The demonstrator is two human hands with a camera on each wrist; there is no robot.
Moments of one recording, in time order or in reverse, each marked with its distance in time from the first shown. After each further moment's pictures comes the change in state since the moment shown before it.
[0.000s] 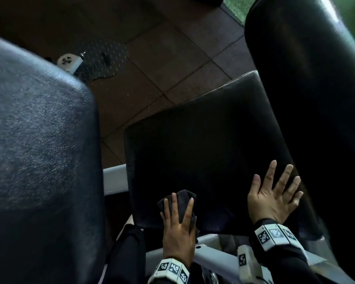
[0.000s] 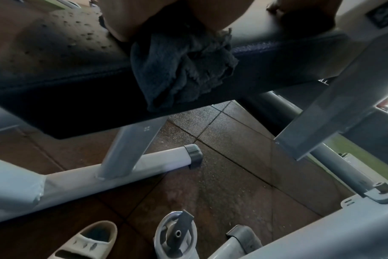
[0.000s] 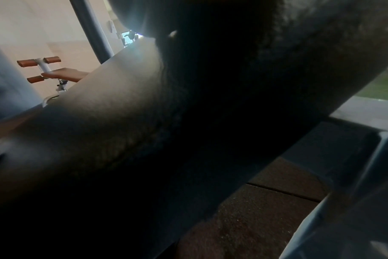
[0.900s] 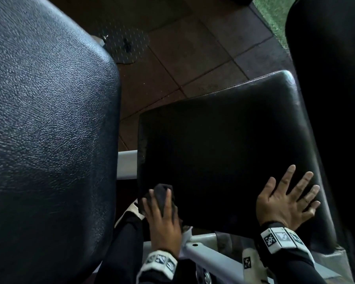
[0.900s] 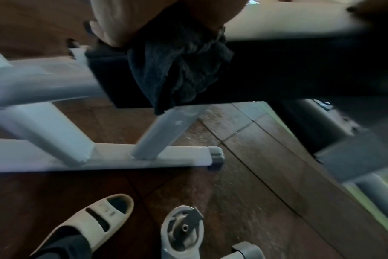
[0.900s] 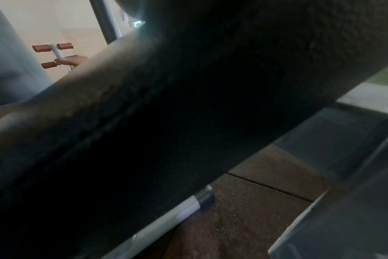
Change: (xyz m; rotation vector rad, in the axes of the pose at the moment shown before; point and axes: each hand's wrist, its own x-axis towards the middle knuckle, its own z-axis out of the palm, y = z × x) left_hand -0.014 -0.039 0.017 -0.099 0.210 -0.270; right_hand 0.001 0.005 0.014 -0.026 0.126 -0.051
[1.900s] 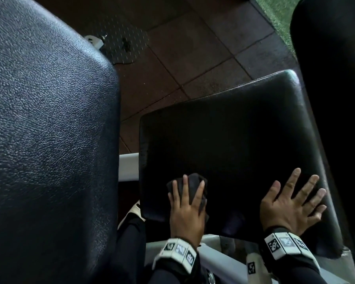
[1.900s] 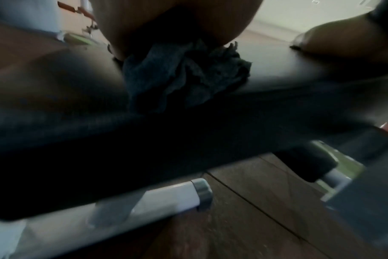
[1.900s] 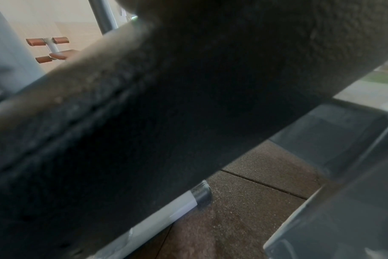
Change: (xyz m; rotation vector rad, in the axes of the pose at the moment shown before) left_hand 0.032 0.056 -0.010 0.041 -0.095 0.203; right_hand 0.000 -0.003 -0.001 -0.003 0.029 0.006
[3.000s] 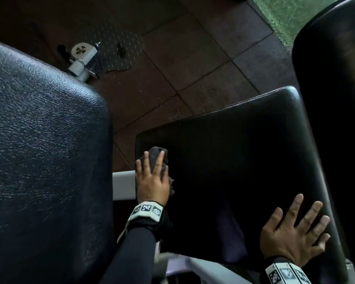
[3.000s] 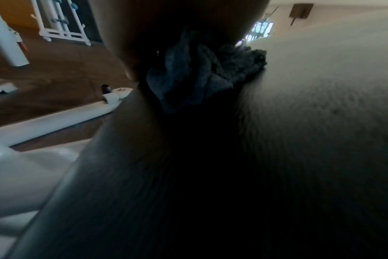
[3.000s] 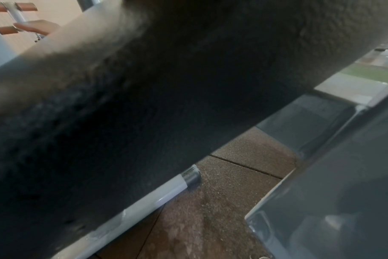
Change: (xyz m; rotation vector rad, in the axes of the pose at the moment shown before) left_hand 0.141 -0.072 -0.044 -0.001 0.107 -0.202; right_hand 0.000 -0.005 0.002 0.001 0.015 0.051
